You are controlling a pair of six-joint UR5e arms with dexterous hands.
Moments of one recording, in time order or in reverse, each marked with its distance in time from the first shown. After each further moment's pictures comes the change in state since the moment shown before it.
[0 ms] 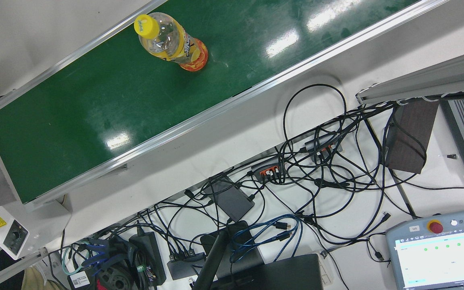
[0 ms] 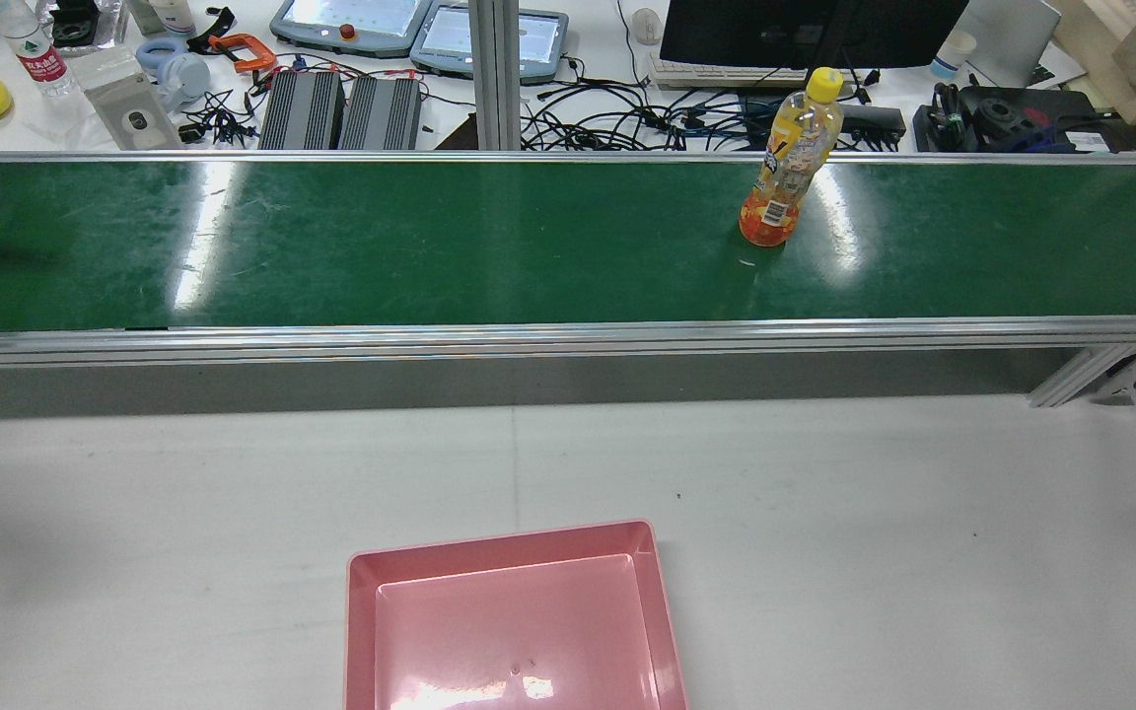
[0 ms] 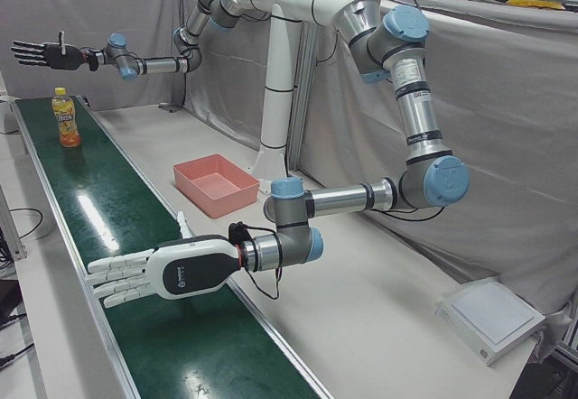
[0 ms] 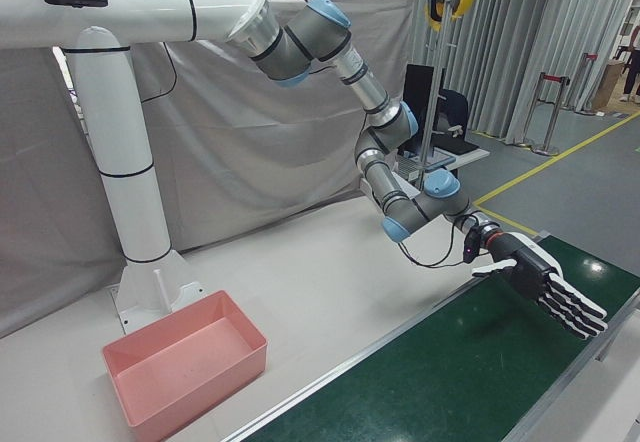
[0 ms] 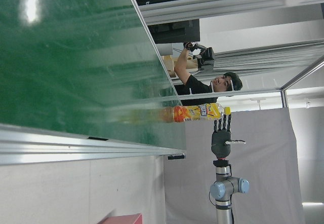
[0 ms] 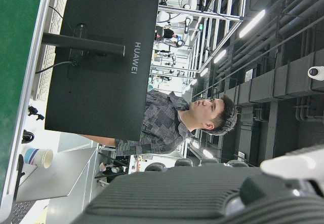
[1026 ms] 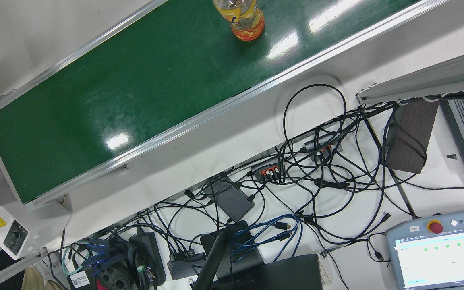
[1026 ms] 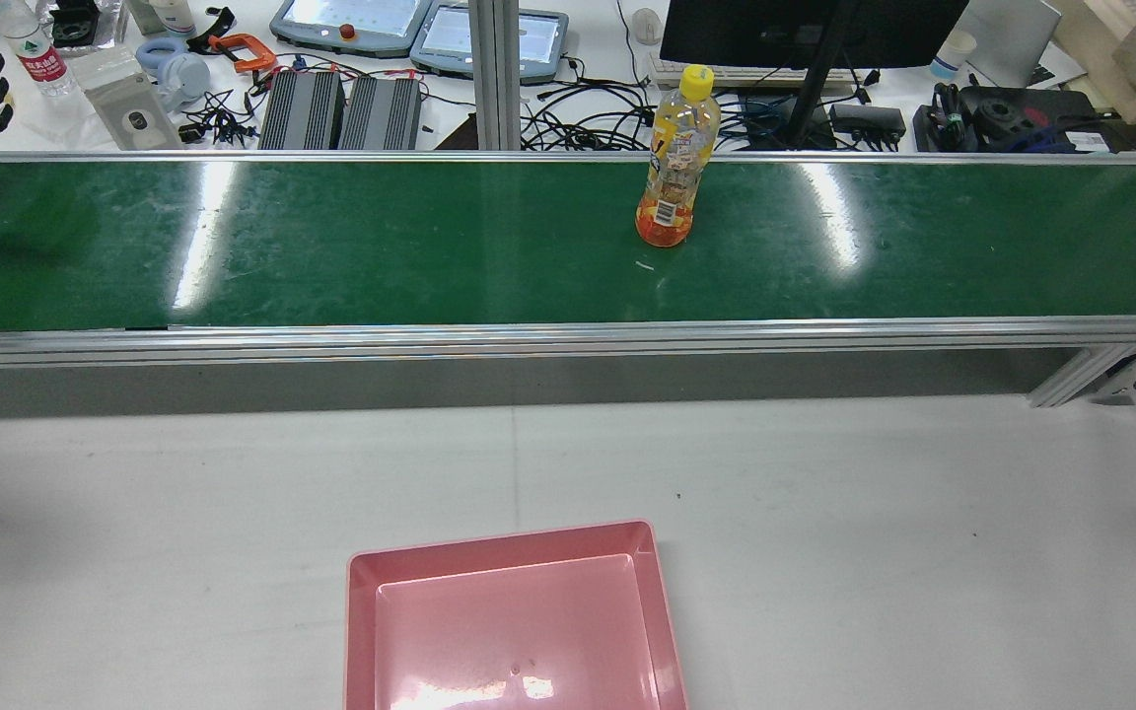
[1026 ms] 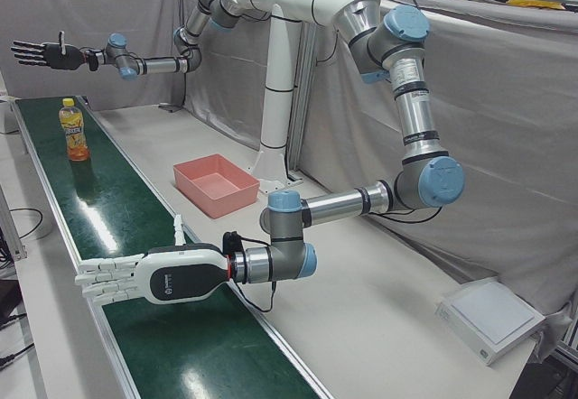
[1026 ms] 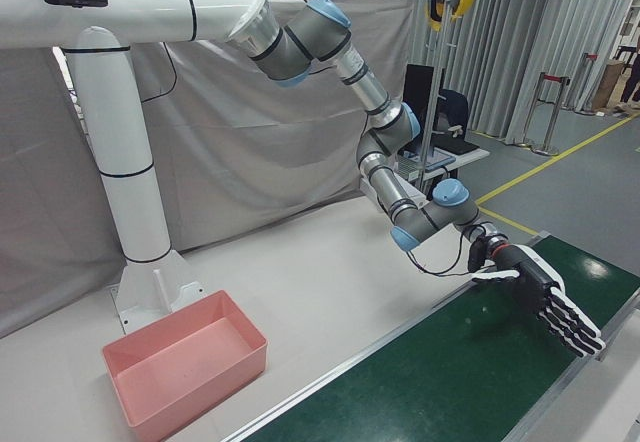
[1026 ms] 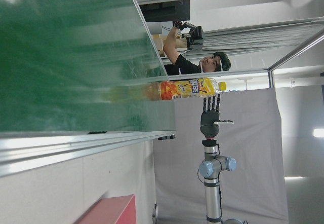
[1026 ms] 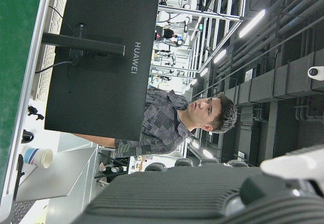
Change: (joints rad) left arm -0.009 -0.037 0.102 -0.137 0.070 -0.039; right arm 0.000 0.000 0.000 0.000 0.001 0.000
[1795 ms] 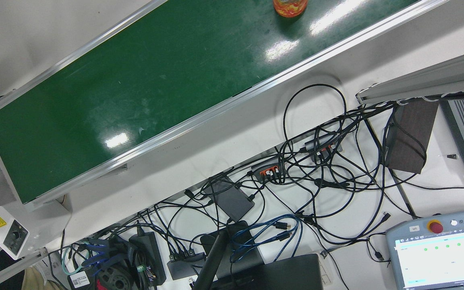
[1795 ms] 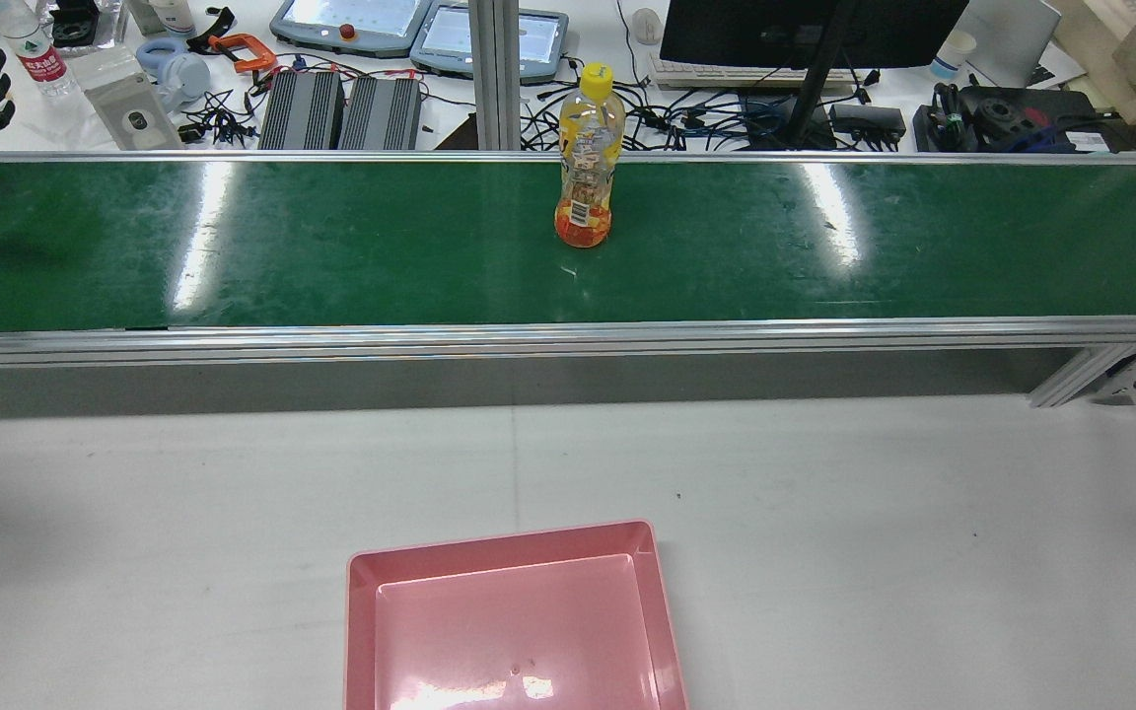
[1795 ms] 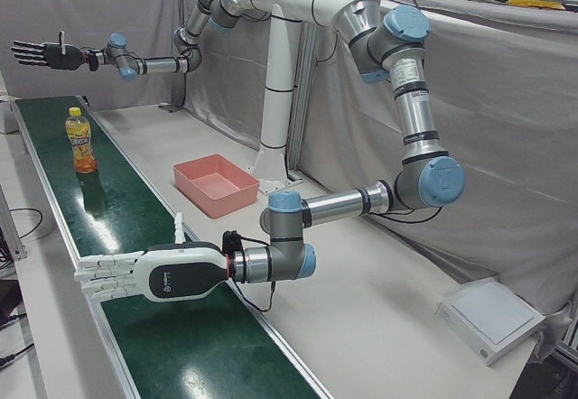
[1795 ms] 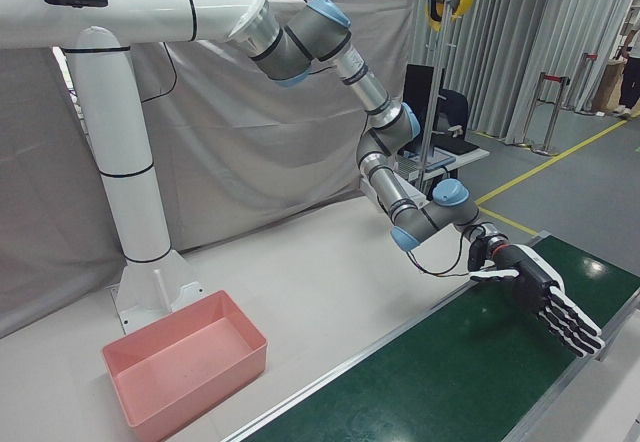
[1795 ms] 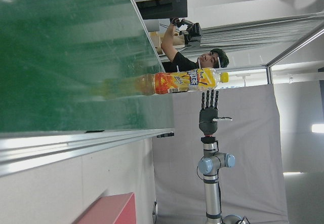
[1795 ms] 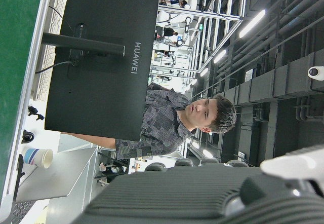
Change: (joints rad) left arm 0.001 0.001 0.001 -0.020 0.000 0.003; right arm 0.000 0.000 0.000 0.000 -0.001 0.000
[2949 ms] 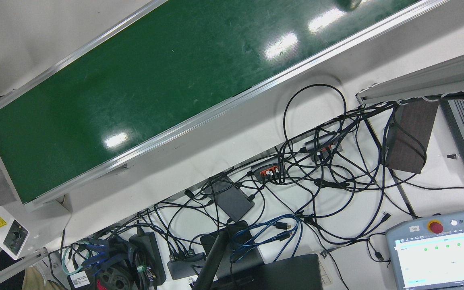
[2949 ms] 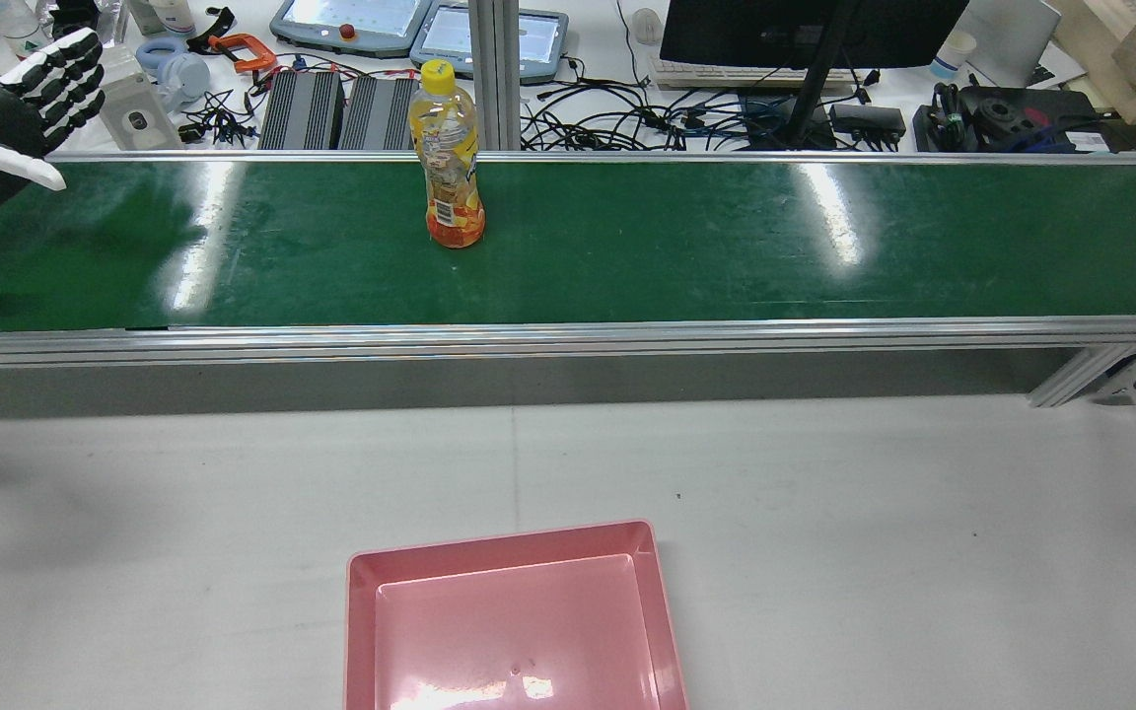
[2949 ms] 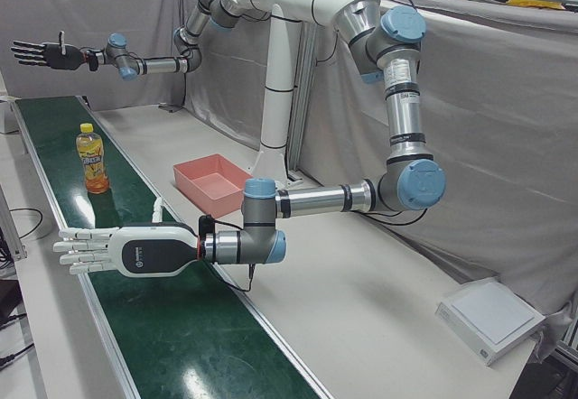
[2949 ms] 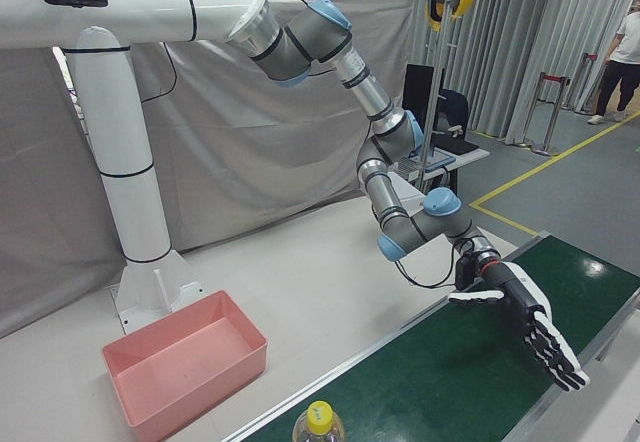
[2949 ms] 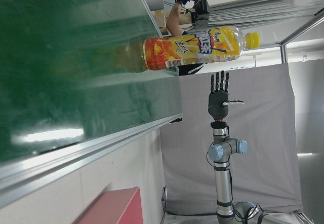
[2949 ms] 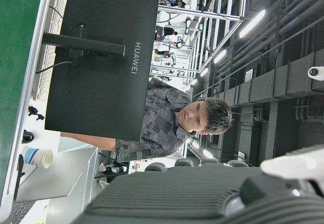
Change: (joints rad) left arm 0.065 -0.102 -0.005 0.061 0.000 0.067; right arm 0.000 0.000 0.000 0.000 0.000 -0.001
